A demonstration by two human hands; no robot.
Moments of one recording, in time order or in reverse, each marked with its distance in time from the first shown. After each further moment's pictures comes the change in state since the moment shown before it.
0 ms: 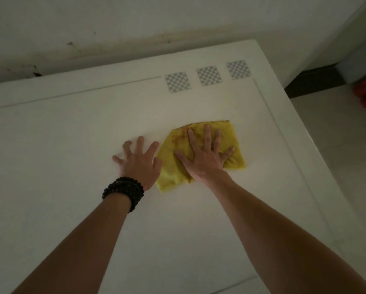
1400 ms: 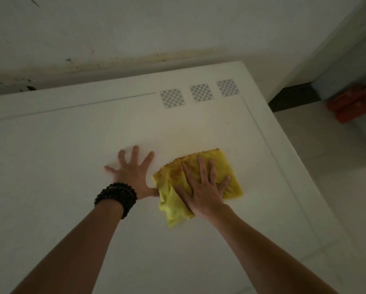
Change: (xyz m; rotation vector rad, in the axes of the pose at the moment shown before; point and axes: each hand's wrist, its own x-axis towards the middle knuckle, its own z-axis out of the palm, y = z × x) left_hand 0.014 -0.015 -0.014 0.110 -0.345 0.059; right_hand -0.055 0.013 0.011 -0.069 -0.054 -0.060
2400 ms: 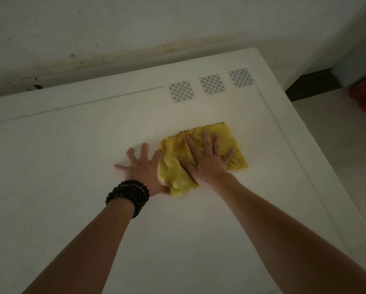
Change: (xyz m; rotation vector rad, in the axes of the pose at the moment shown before) left_hand 0.005 0.009 -0.014 -0.010 -0.049 -0.056; right_hand 0.073 -0.019 -0.025 0.007 0.043 -0.023
